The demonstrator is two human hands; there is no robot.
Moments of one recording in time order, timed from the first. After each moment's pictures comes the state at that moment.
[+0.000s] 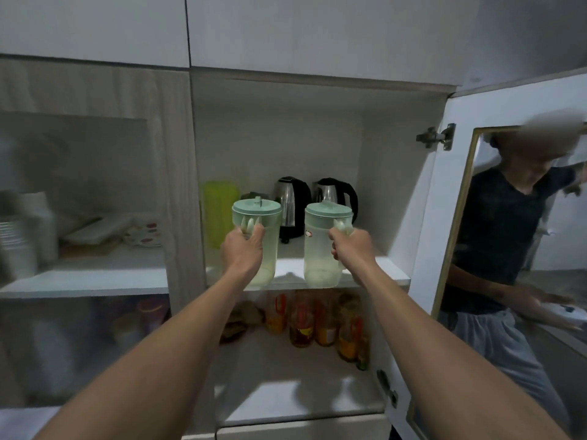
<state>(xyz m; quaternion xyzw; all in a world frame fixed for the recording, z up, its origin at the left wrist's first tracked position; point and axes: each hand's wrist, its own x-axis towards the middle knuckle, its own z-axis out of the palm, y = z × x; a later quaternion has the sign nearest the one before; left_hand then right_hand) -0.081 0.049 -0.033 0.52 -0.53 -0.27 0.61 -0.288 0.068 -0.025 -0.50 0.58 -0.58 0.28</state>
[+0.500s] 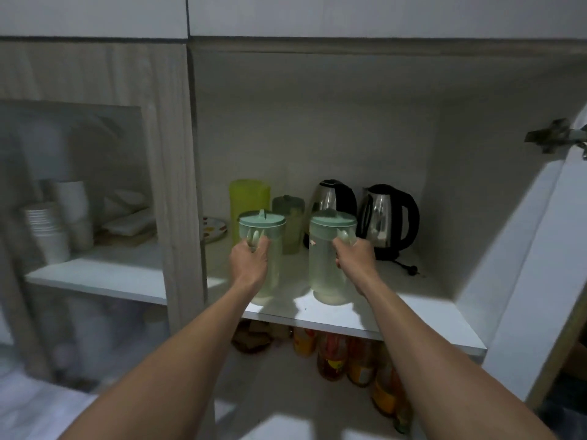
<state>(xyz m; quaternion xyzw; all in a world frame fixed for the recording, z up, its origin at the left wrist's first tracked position) -0.105 -0.083 -0.051 0.62 -0.45 -0.19 0.62 -0.299 -0.134 -0.044 -0.56 0.55 -0.53 0.33</state>
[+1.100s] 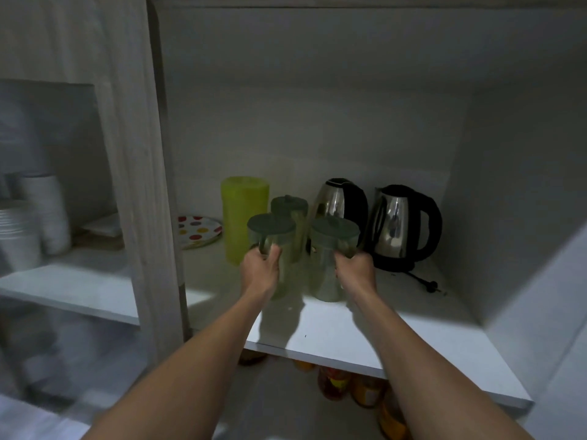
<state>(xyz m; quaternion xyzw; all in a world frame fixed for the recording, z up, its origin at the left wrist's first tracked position) -0.107 -0.198 -0.088 0.62 -0.42 -0.23 0.62 -0.284 -0.235 -0.080 -0.54 0.57 -0.52 0.34</state>
